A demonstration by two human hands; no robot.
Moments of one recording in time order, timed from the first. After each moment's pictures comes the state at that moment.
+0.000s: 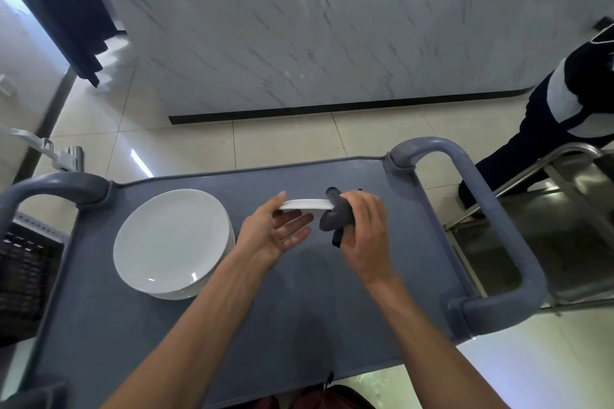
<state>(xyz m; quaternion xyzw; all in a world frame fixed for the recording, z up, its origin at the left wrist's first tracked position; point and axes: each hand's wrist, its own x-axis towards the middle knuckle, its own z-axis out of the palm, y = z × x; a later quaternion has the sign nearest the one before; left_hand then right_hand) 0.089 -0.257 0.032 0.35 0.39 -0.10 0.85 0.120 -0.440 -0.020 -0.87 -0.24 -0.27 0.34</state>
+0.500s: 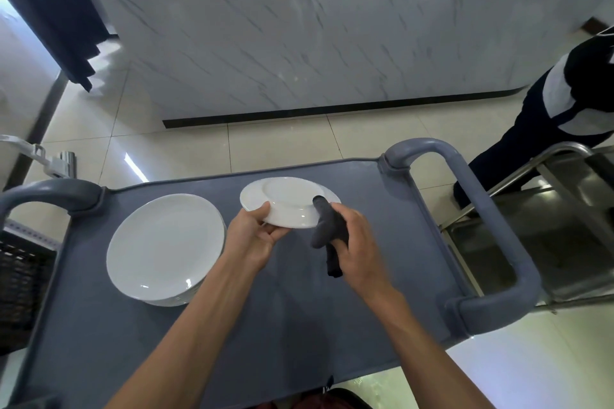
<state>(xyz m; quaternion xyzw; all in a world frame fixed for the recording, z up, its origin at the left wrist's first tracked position) 0.094 -0.244 0.011 0.30 0.36 -0.03 0.88 0.099 -0.448 -0.022 -0.88 -0.20 -0.06 0.43</state>
